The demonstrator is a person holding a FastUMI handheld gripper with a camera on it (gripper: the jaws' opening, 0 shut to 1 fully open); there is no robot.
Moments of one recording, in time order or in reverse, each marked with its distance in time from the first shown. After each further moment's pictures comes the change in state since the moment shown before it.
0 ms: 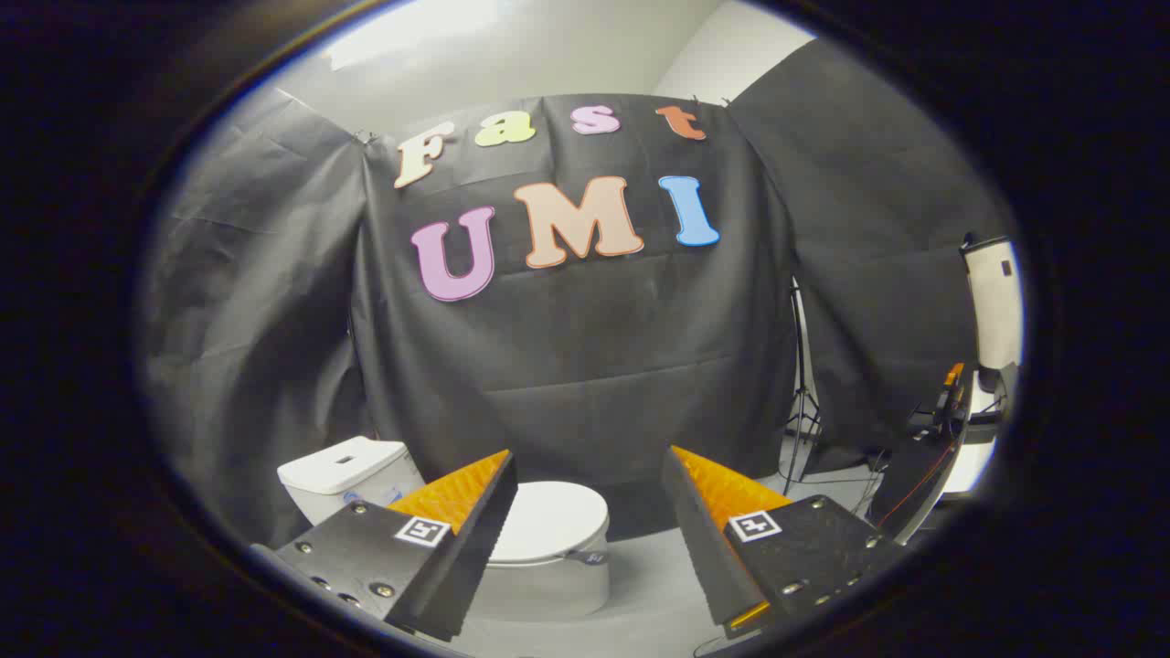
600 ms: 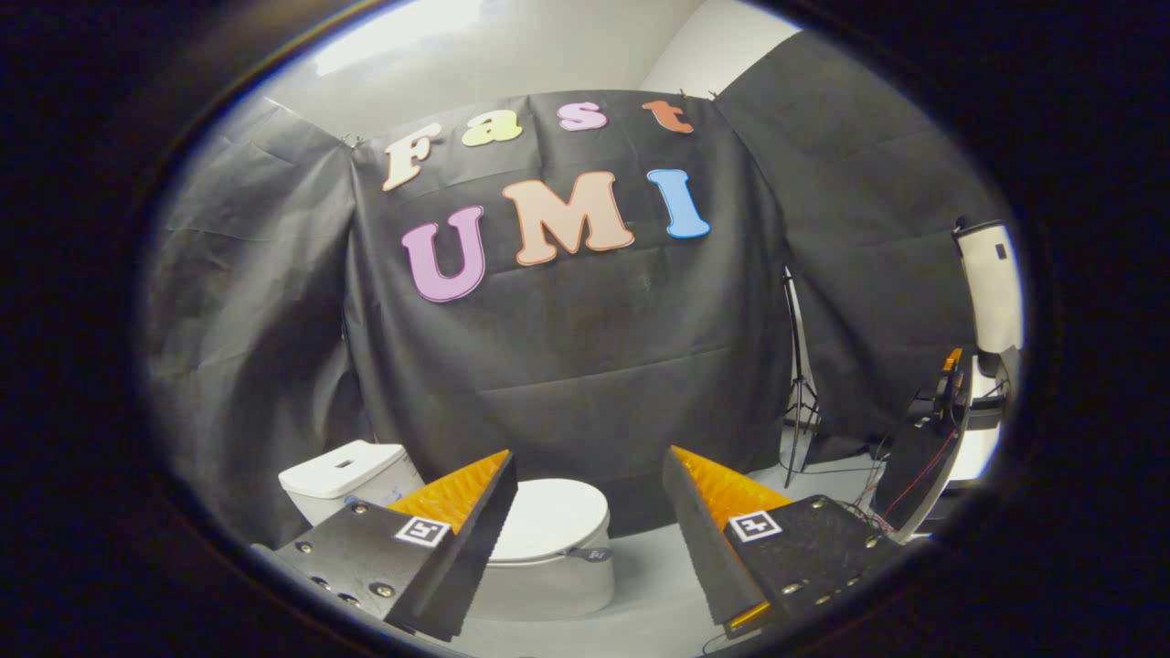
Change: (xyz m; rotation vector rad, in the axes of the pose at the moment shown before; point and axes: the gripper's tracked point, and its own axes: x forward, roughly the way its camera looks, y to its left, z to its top) arm 0.002 -0.007 -0.008 0.033 0.017 -0.015
